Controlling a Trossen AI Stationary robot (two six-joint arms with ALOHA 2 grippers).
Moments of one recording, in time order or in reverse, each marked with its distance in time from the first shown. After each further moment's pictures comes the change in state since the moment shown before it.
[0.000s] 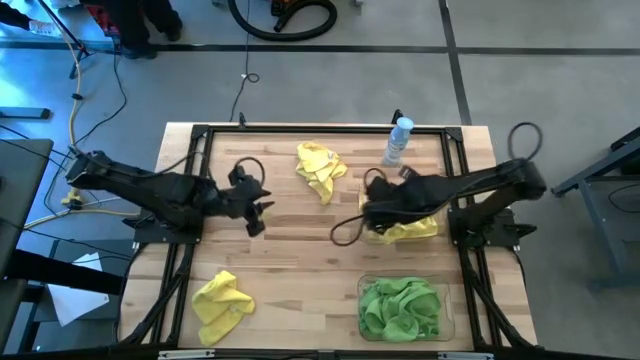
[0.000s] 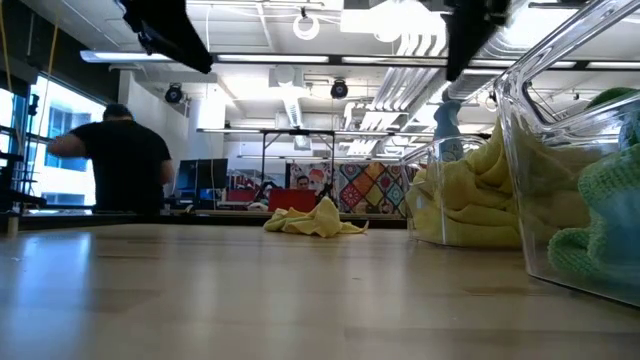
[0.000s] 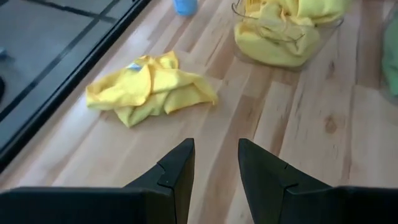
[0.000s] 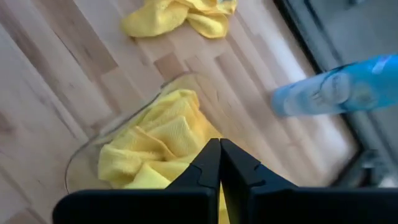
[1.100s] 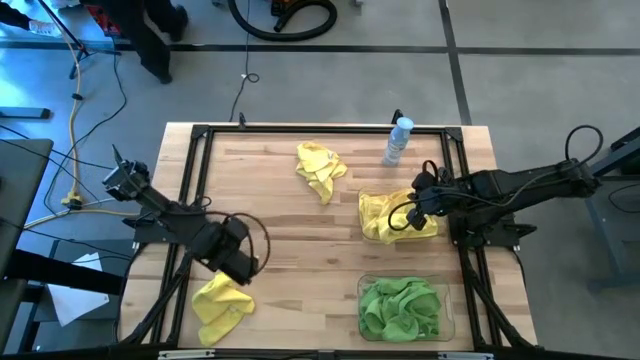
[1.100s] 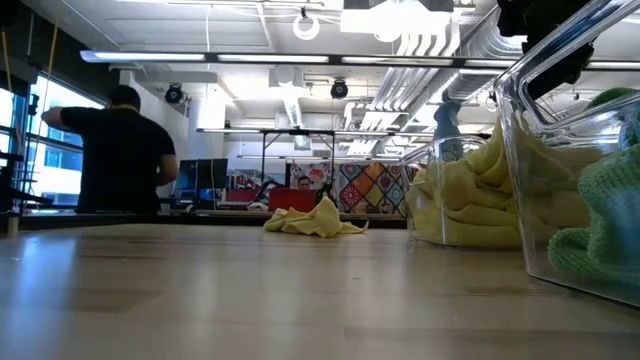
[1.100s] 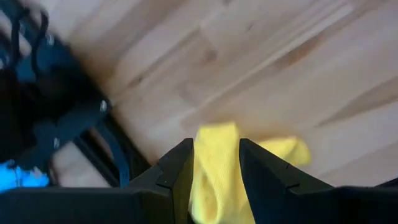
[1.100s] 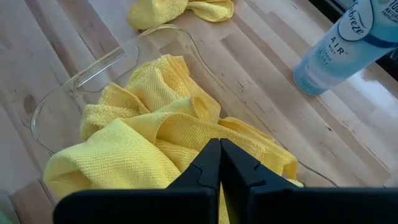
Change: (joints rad) left arm -0.361 0.508 0.542 -0.911 0.475 -1.154; right arm -0.046 -0.685 -0.683 0.396 -0.091 -0.062
